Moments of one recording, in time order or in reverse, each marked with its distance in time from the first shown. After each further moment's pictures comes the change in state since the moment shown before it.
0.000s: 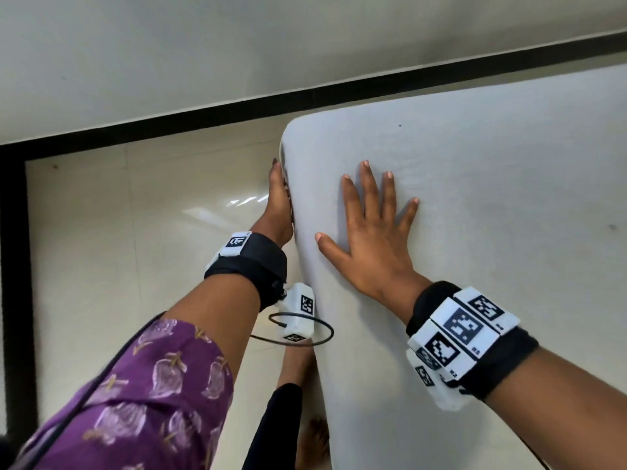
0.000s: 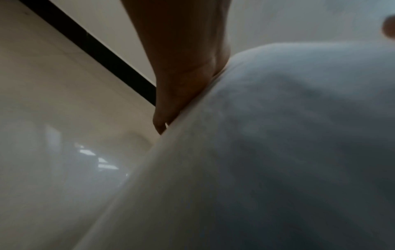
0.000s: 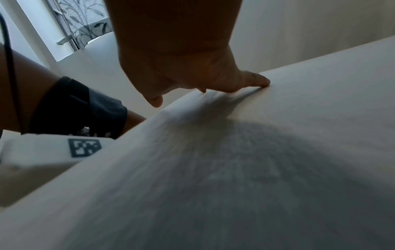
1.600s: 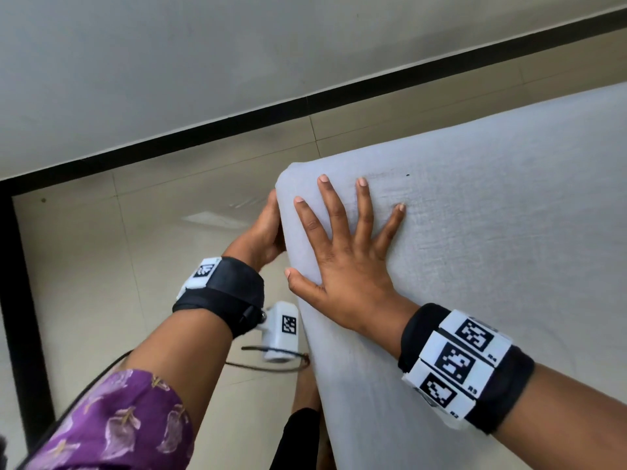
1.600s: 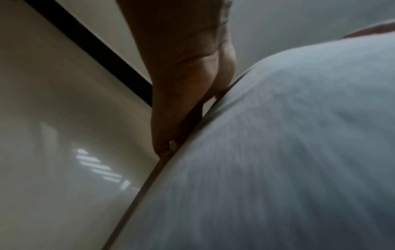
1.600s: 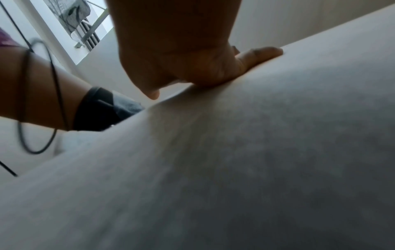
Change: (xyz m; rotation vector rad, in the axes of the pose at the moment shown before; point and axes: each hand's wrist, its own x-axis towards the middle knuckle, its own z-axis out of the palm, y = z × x) left_hand 0.059 0.037 -0.008 0.200 -0.200 -0.175; right_hand 0.065 -0.017 -0.003 -0.038 0.182 -0.099
